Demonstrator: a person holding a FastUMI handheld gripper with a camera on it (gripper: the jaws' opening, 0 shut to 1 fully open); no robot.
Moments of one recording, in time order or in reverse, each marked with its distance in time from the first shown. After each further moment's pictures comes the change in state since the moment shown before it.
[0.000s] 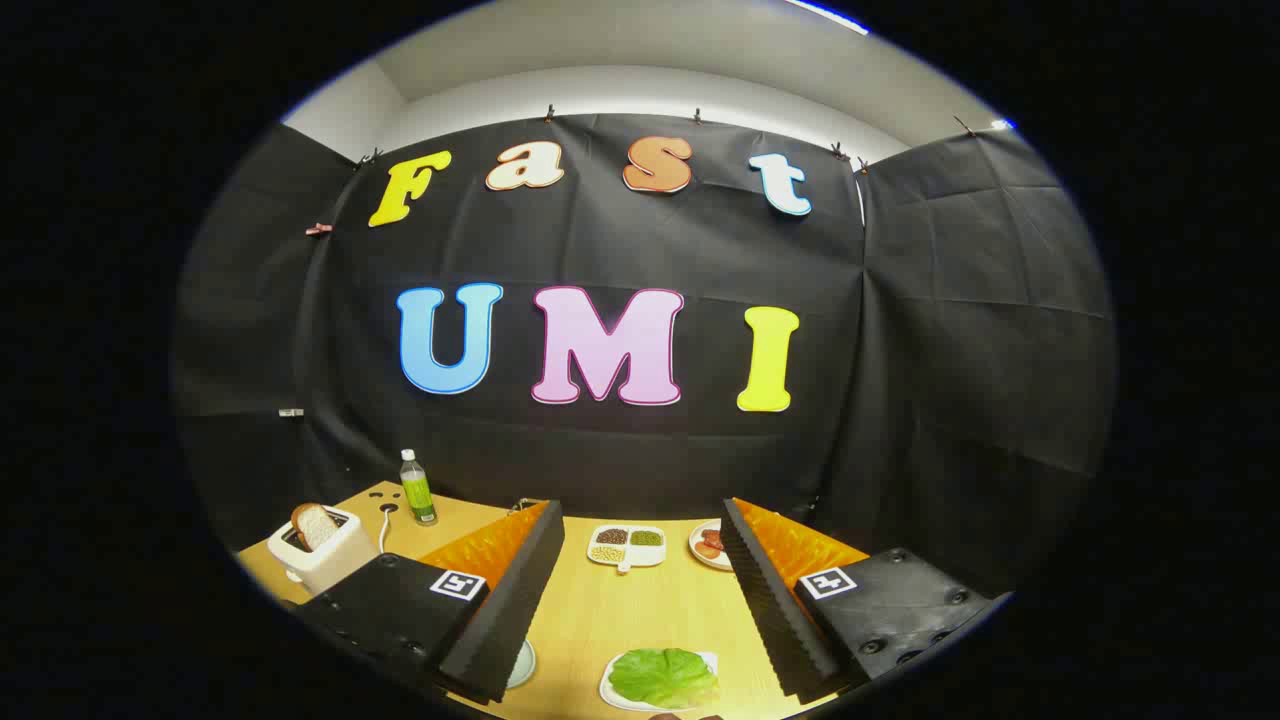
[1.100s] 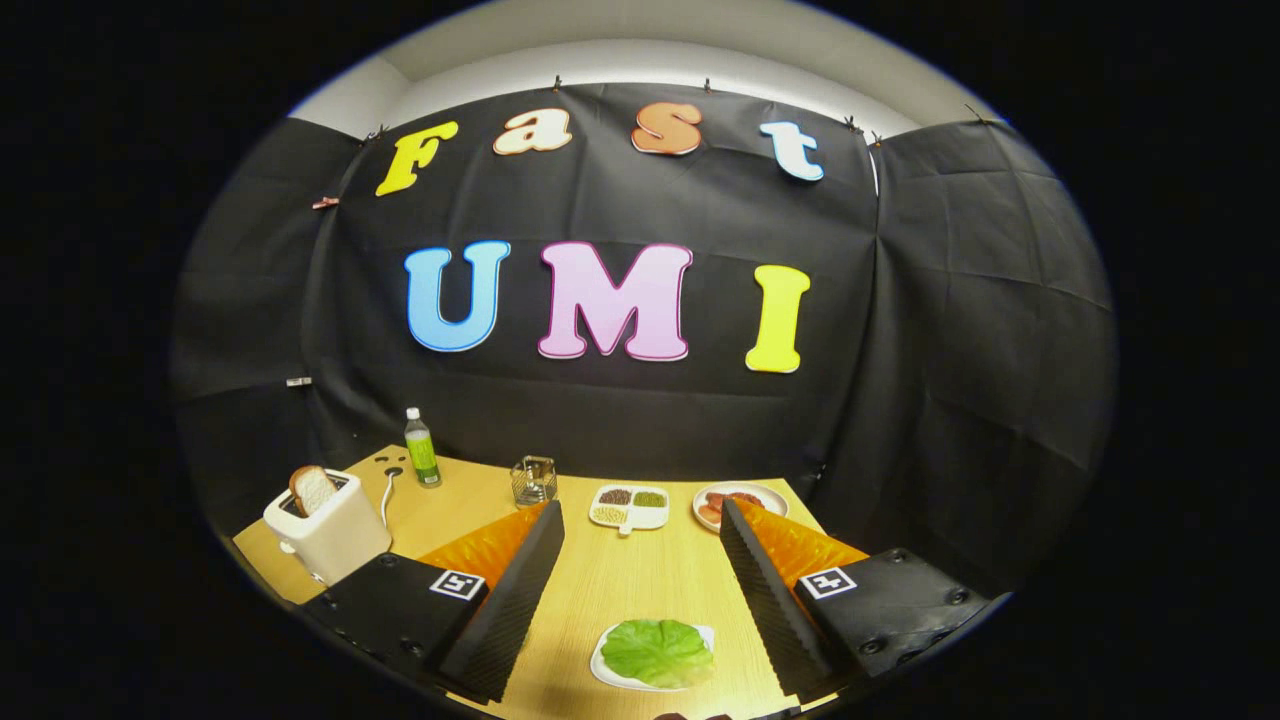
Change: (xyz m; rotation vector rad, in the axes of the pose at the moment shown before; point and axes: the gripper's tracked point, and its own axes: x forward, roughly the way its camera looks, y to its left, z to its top) arm 0.000 -0.003 -0.055 -0.006 0.139 0.042
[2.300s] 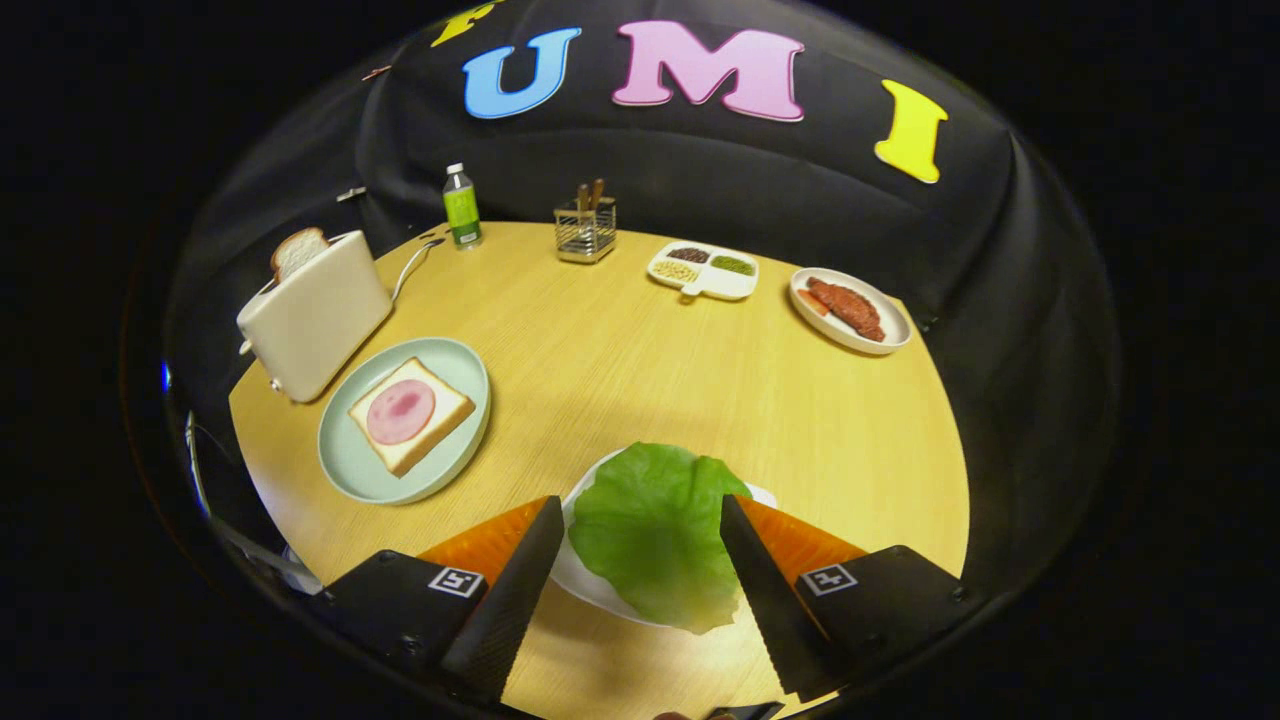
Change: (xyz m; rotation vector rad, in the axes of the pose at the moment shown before) arm 0.049 -0.003 -0.245 -0.163 0.634 0.319
